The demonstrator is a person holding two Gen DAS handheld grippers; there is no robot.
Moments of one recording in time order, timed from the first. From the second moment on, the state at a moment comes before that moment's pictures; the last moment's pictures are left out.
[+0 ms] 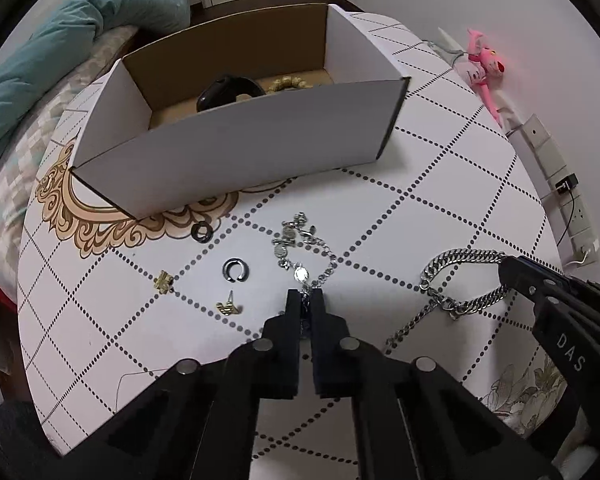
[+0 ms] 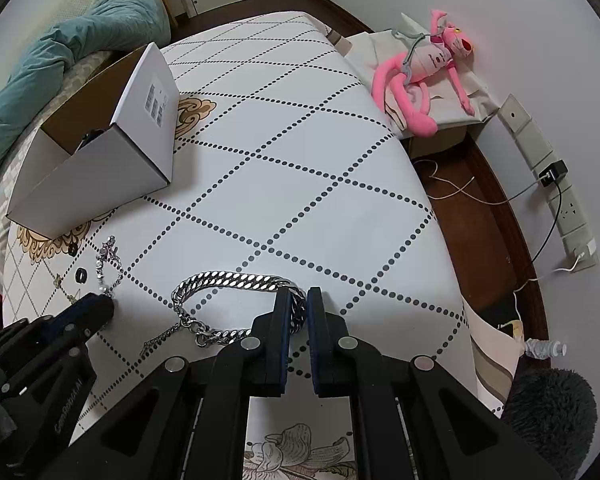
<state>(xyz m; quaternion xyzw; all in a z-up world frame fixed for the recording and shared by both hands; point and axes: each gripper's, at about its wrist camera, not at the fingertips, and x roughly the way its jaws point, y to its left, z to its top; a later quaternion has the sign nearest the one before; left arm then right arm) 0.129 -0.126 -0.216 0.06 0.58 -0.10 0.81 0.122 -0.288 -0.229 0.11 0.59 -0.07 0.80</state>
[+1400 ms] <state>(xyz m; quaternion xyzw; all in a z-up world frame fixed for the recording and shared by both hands) 0.246 -0.030 -0.057 -0.08 0.50 -0.14 0.85 0.254 -0.214 -0.043 0.11 0.47 0.13 0.87</state>
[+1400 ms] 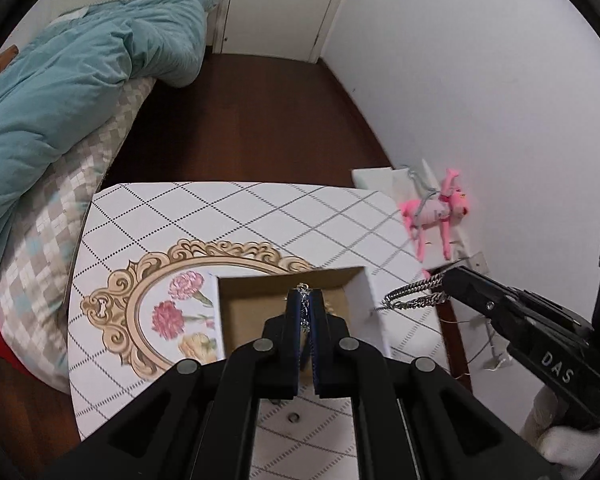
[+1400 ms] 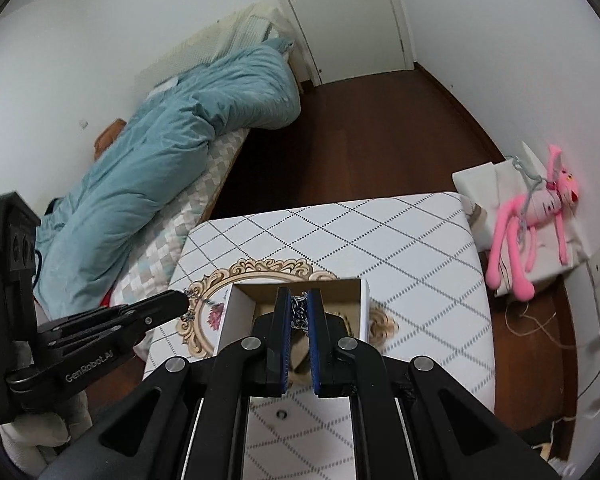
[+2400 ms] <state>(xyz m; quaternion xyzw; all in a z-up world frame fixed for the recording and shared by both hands) 0.285 -0.003 -0.141 -0.03 0.57 -0.03 0.82 0.330 -0.195 -0.156 0.02 0.59 0.05 0.81</state>
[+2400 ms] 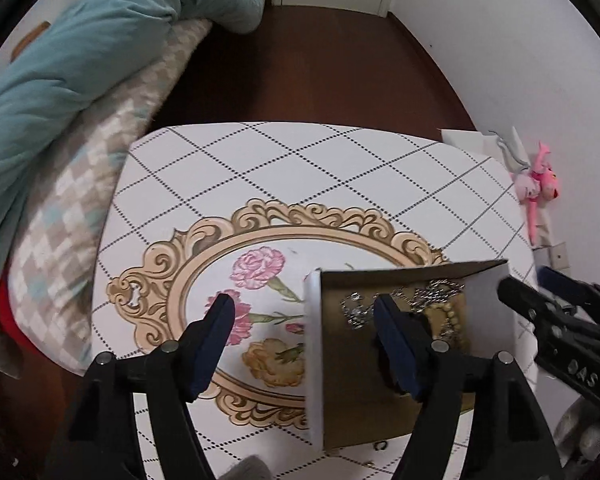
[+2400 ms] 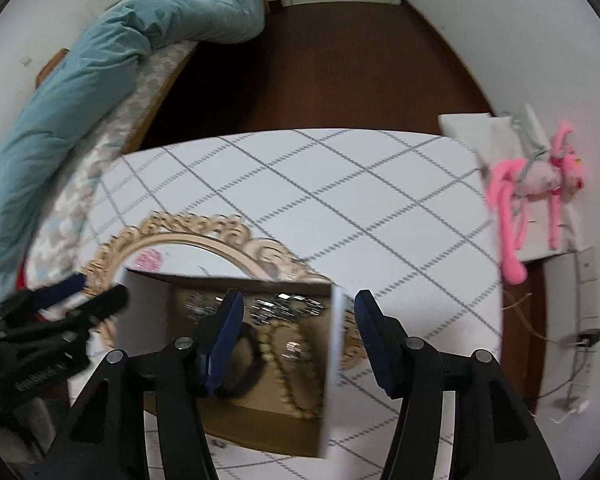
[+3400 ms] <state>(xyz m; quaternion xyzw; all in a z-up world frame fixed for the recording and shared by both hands) 0.175 -0.016 -0.092 0.00 0.46 0.02 0.89 0.207 -0.201 -0.108 -0.02 0.49 -0.02 0.87</state>
